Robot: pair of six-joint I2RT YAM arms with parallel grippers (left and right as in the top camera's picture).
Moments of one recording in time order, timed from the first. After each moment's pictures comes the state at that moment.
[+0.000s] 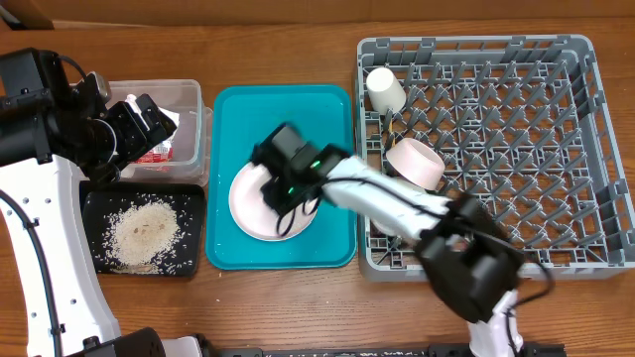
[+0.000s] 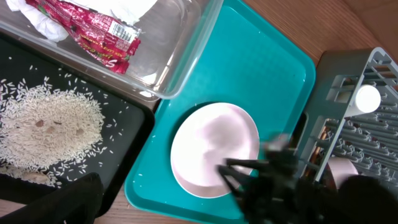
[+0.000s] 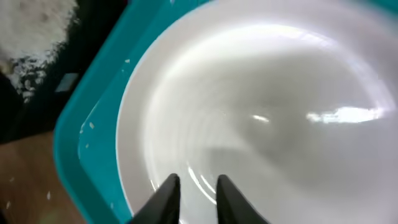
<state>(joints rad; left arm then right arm) 0.31 1.53 1.73 -1.38 0.32 -0.31 0.79 2.05 1.53 -0.59 -0.32 0.18</state>
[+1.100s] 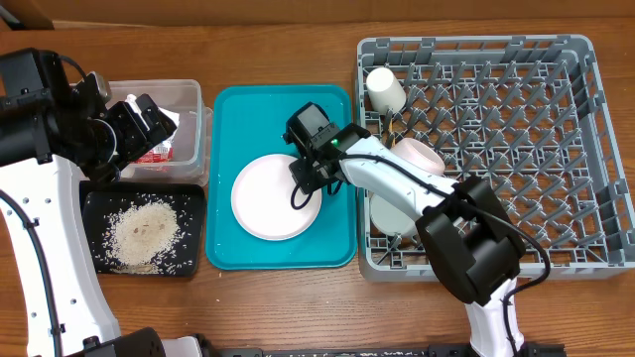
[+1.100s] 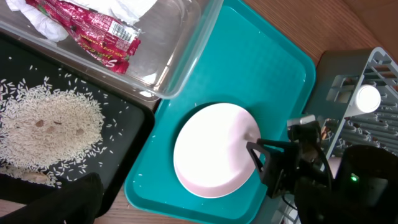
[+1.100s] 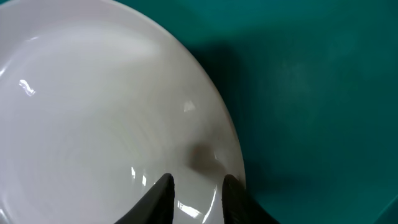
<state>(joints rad) 0.31 1.53 1.73 -1.38 0.32 -0.31 0.69 2.13 1.56 -0.66 -0.12 0.17</state>
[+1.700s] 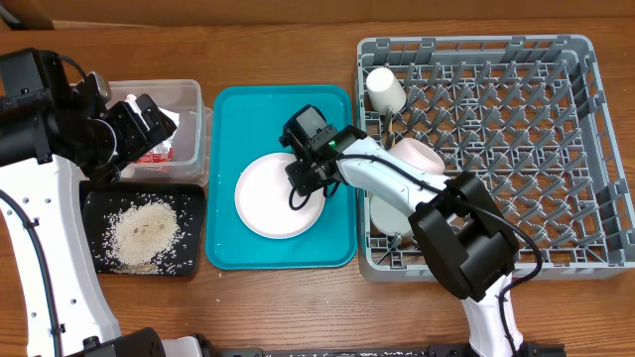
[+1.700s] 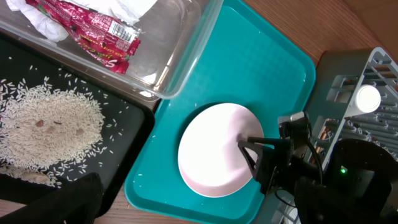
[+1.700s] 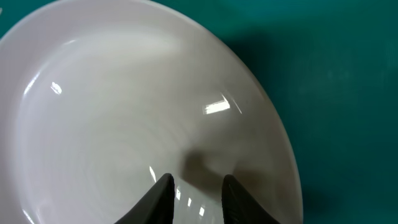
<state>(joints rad) 0.31 1.53 1.73 -1.38 0.32 -0.31 0.69 2.16 1.56 -0.62 -0.20 0.17</state>
